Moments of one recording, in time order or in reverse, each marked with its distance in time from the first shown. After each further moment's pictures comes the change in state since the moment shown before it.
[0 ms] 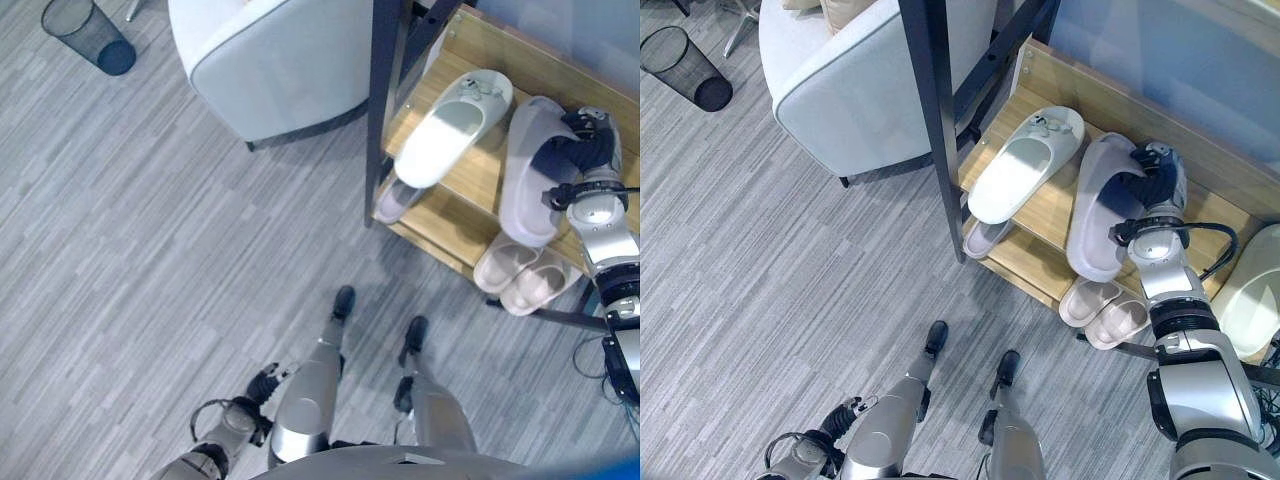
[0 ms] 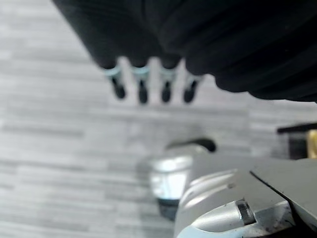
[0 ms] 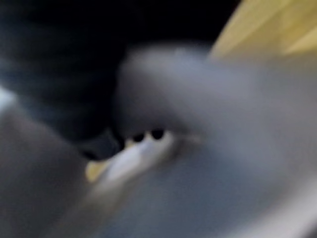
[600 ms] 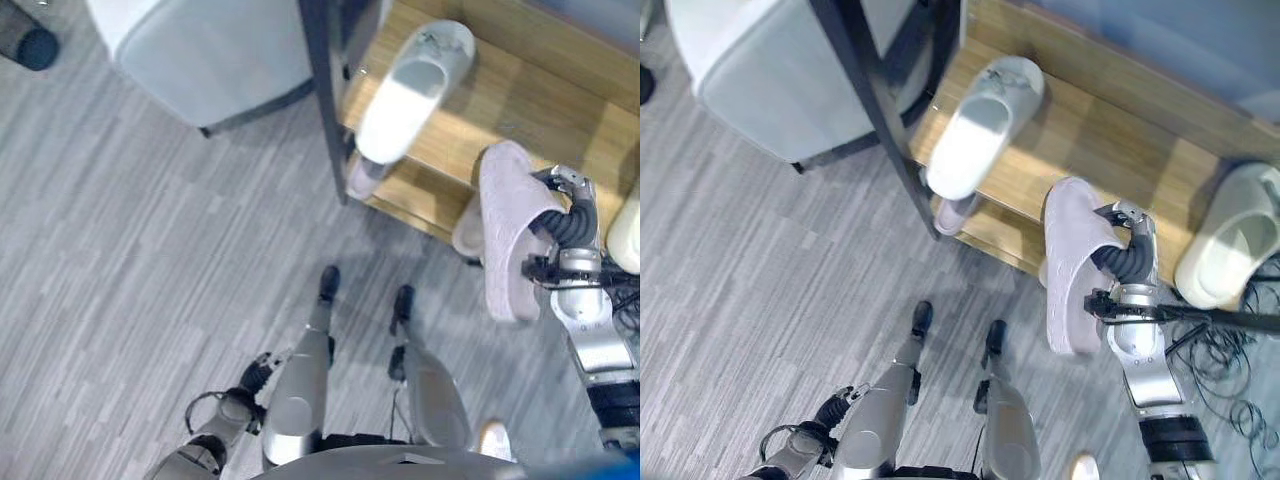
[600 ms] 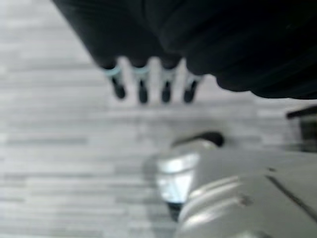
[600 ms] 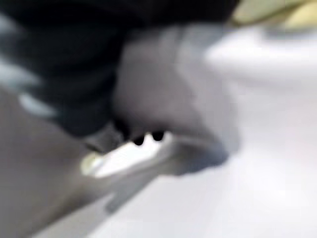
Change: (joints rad) left arm -0.029 0.005 0.128 0.046 0.009 0.001 0.023; right arm 0.708 0.137 -0.194 -0.783 -0.123 -0.110 0.071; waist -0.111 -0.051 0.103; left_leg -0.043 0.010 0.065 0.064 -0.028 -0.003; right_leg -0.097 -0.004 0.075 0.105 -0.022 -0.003
